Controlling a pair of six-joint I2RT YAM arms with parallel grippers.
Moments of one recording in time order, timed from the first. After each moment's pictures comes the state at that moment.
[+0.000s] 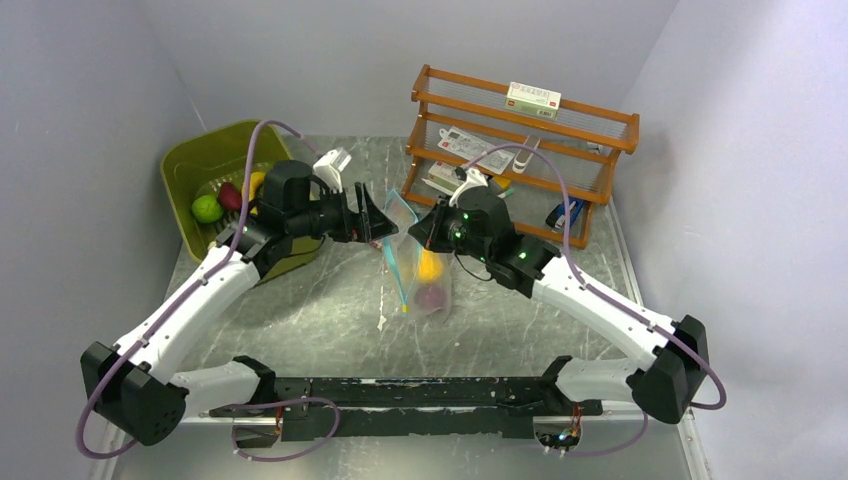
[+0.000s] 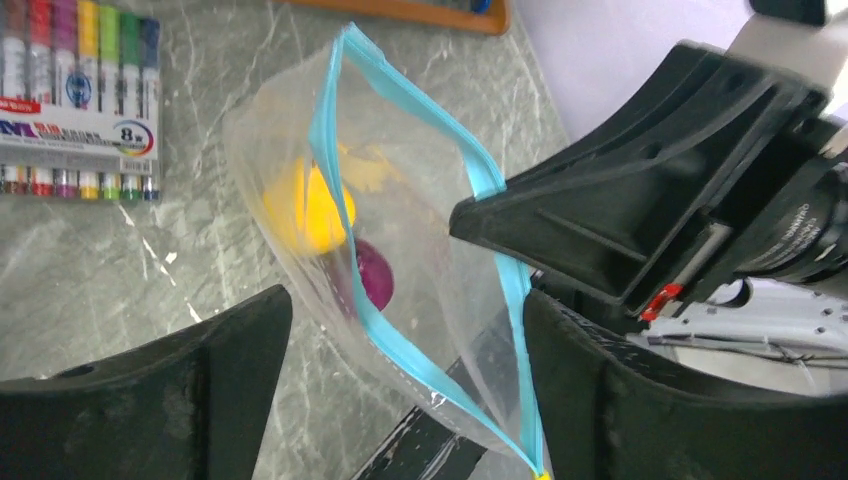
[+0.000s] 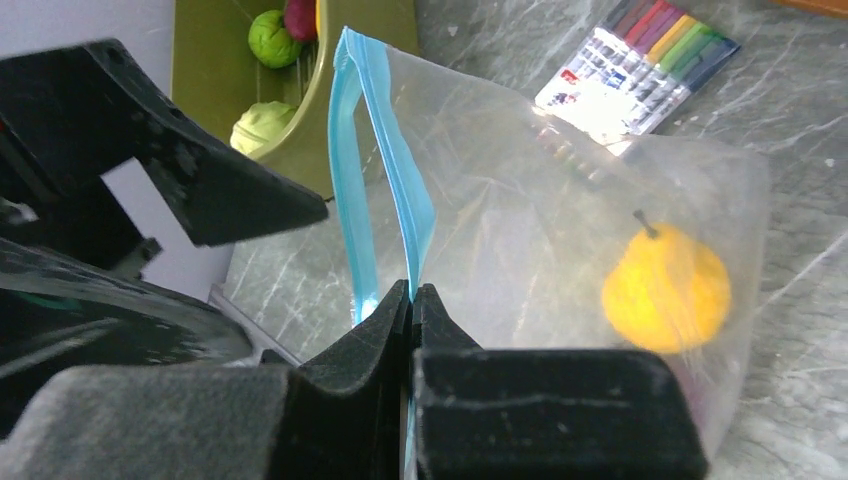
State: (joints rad) left arm -0.51 1.16 1.06 -0.36 0.46 -0.58; right arm 0.81 1.24 1.05 -0.22 0.06 0.75
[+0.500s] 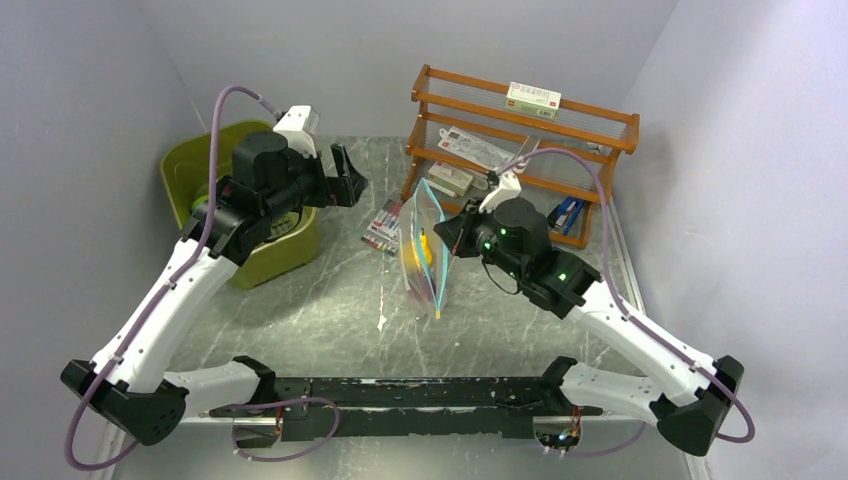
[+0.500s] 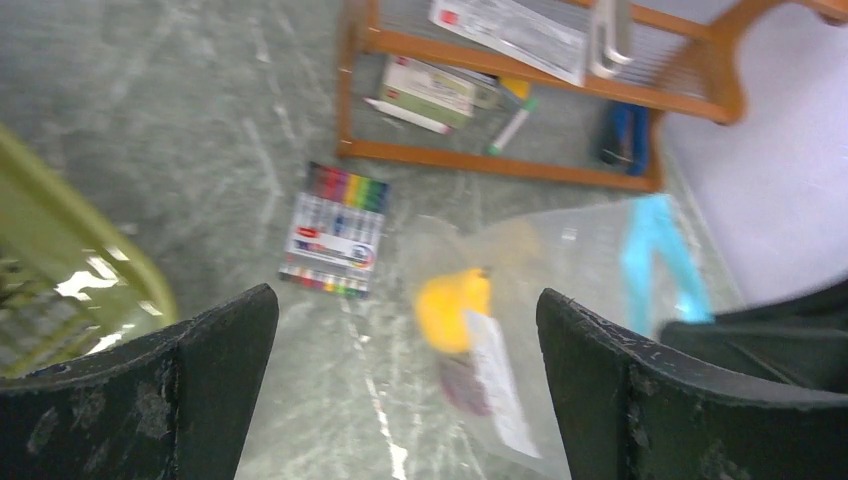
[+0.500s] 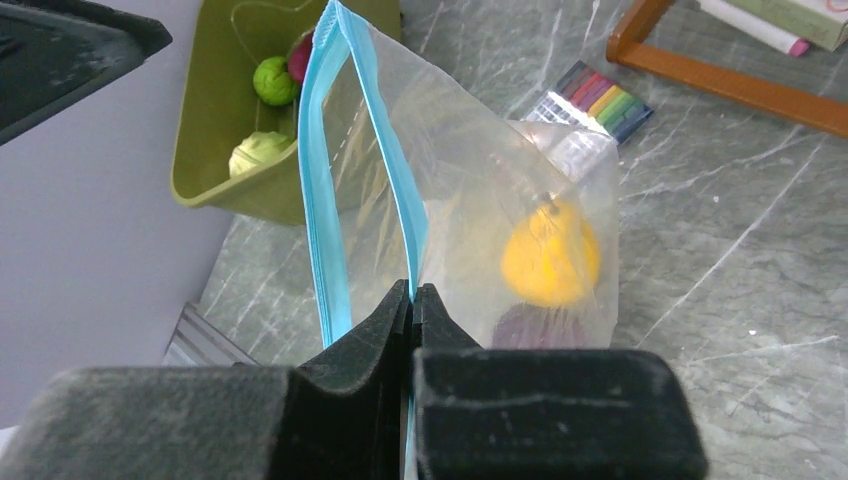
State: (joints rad) left arm -0.51 1.16 1.38 -0.56 0.05 -0.39; right arm 0.81 1.03 1.01 -0.30 0.15 0.64
